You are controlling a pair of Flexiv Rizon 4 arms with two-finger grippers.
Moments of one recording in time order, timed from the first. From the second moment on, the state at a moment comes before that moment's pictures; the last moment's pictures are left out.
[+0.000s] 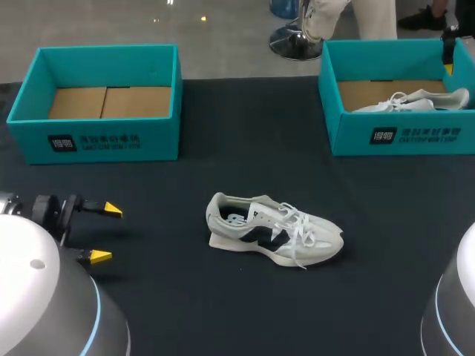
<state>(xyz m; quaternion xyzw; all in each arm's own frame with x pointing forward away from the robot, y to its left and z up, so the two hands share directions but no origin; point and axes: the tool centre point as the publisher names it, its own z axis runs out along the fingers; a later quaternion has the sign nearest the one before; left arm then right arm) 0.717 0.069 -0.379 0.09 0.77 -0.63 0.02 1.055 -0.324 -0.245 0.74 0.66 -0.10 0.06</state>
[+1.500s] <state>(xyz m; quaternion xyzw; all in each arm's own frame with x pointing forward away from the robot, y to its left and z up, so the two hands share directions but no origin) 0.769 -0.085 -0.429 0.10 0.78 -0.62 -0.02 1.055 -0.324 -0.245 0.74 0.66 -0.10 0.06</state>
